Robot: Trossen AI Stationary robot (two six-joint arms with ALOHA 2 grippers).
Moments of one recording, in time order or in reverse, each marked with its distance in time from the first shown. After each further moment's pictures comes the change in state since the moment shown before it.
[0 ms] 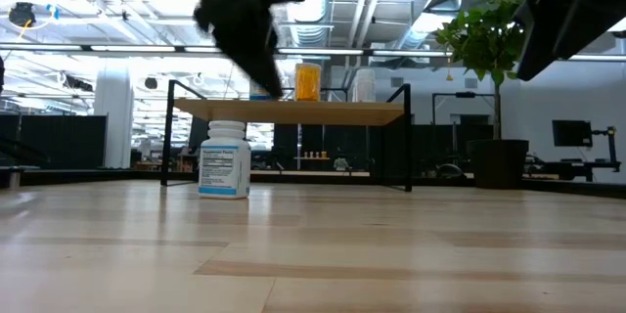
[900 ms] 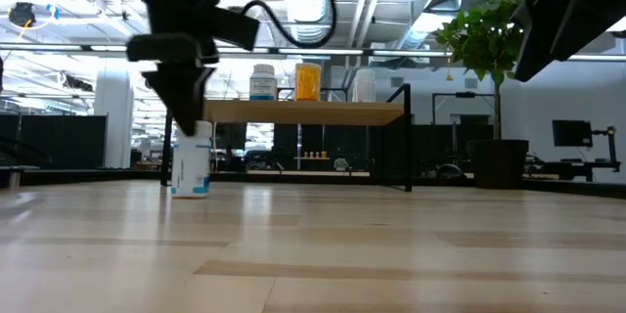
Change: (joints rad) left arm -0.067 0.040 -0.082 -0.297 -0.093 -0.343; right arm -0.008 0.000 0.000 -0.007 0.000 -0.008
